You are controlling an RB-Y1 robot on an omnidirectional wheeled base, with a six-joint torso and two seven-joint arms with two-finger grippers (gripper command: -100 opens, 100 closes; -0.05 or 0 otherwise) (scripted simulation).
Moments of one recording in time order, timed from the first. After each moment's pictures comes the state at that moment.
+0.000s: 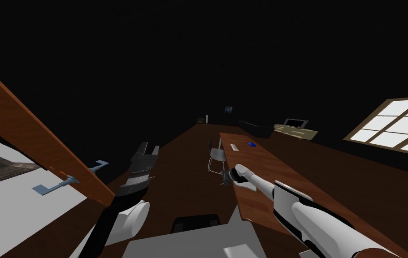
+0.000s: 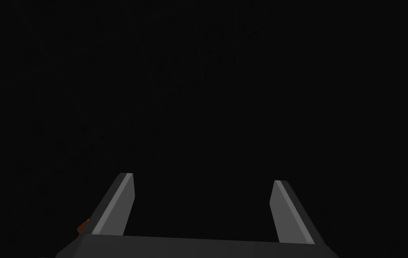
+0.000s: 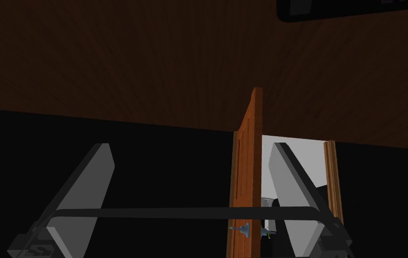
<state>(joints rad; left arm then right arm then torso) 0.48 0.05 -0.01 -2.25 0.10 -0.48 0.02 -0.51 -0.72 0.82 -0.76 1.22 -0.85 0.23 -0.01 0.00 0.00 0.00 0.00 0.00</state>
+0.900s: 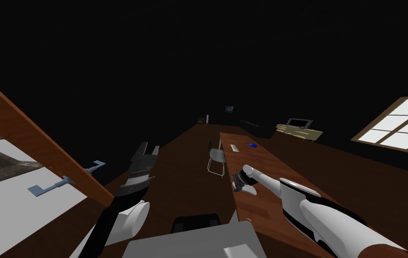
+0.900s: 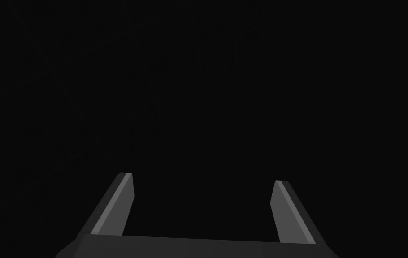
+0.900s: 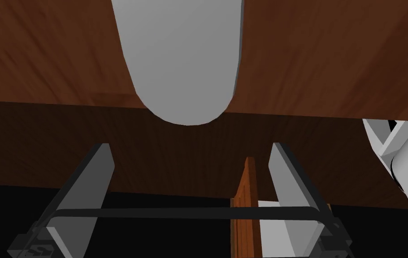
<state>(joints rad) 0.48 0.05 -0.01 -2.25 0.10 -0.48 0.02 -0.54 -0.83 0.93 -0.65 1.30 -0.87 0.20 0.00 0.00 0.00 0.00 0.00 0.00</state>
